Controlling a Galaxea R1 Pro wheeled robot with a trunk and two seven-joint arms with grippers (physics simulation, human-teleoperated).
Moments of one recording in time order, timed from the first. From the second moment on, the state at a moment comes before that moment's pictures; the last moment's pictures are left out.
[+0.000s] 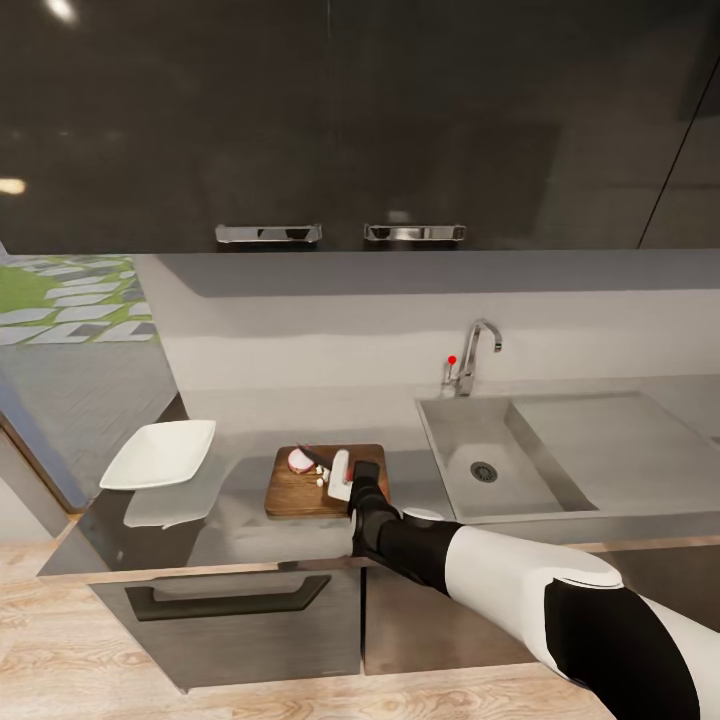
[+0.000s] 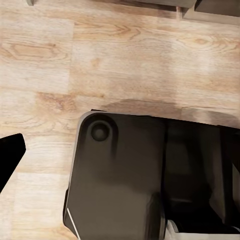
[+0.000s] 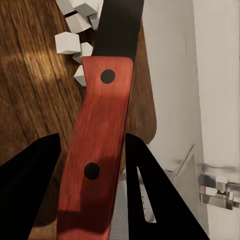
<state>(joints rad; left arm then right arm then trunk) 0.42 -0.05 0.07 -0.69 0.09 -0.41 -0.08 -1.05 0.16 1.51 -0.59 -0.11 0.59 -0.18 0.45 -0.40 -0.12</state>
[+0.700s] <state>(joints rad) 0.42 -0.05 0.07 -0.69 0.09 -0.41 -0.08 -1.05 0.16 1.51 -0.59 -0.11 0.59 -0.17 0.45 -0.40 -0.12</state>
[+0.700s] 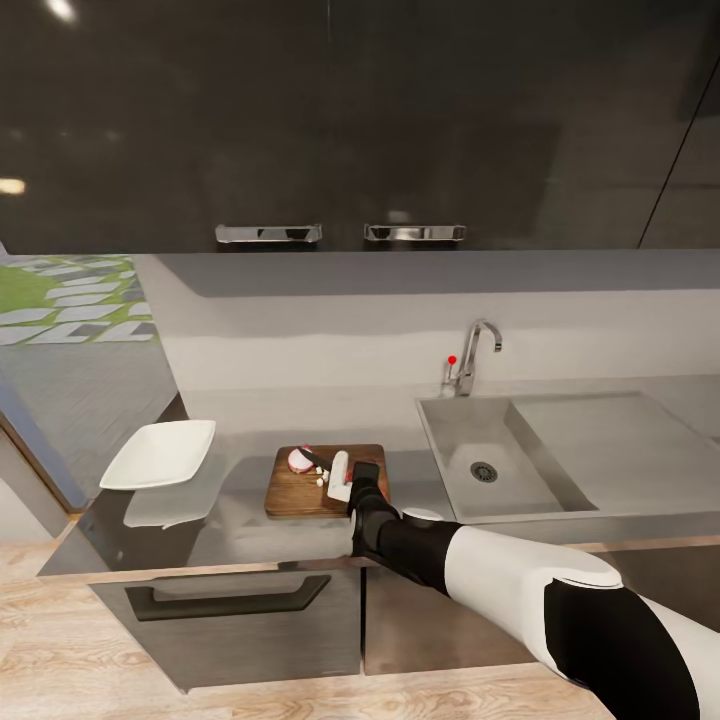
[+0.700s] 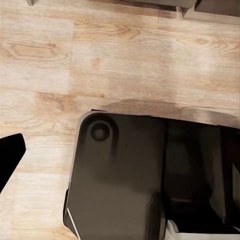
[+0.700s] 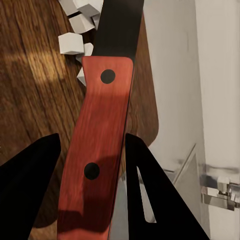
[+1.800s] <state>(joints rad) 0.42 -0.05 0.07 -0.69 0.09 -0.41 -0.08 -1.05 0.16 1.51 -0.59 -0.11 0.60 -0.14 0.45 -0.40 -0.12</state>
